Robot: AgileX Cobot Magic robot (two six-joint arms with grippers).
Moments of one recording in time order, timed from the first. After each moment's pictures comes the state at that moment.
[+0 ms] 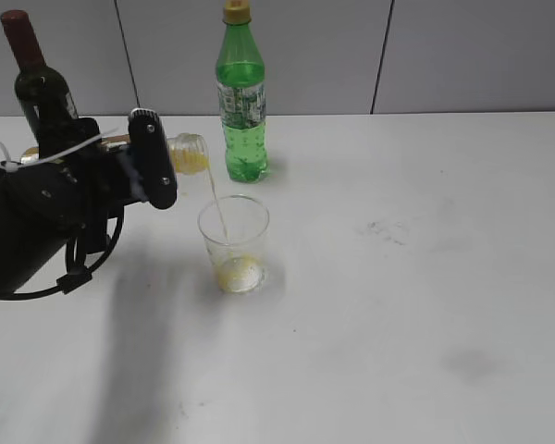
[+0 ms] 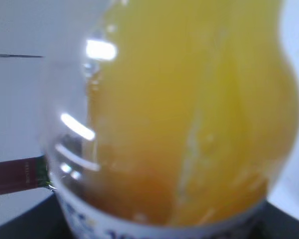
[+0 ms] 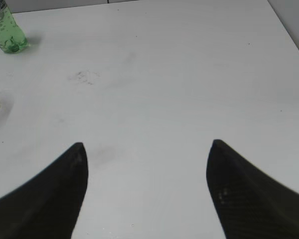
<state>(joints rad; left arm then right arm) -0.70 1.75 -0.74 -1.27 -0.77 2.19 0.05 -0.01 -0.50 0.03 1.03 0.01</state>
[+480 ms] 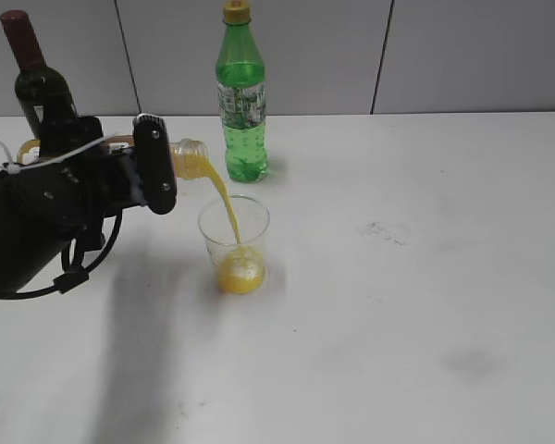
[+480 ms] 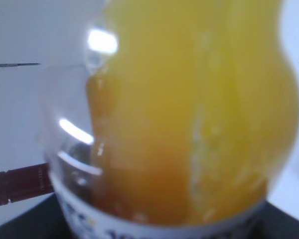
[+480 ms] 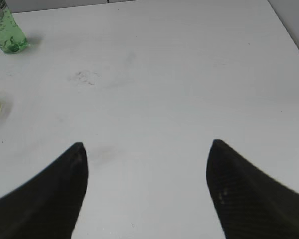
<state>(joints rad) -0.71 1.75 -0.74 -1.26 -0.80 2.26 0.05 -0.01 -0.50 0.03 1.03 0.01</state>
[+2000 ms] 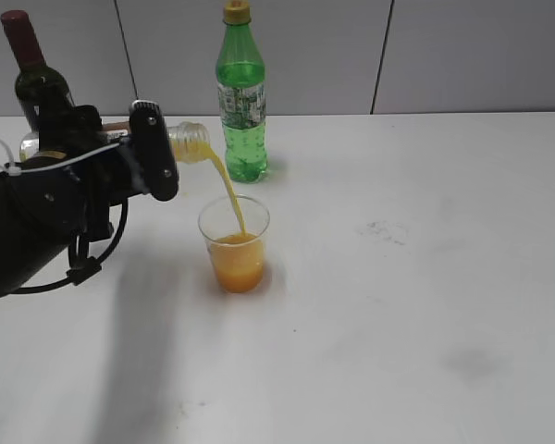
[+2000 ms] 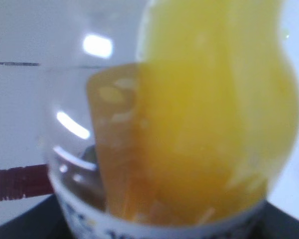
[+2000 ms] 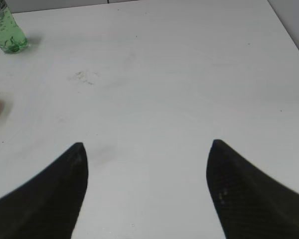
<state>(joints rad) -0.71 1.75 -0.75 -1.19 -0.83 2.17 0.05 -0.01 -0.50 0.03 1.03 0.01</state>
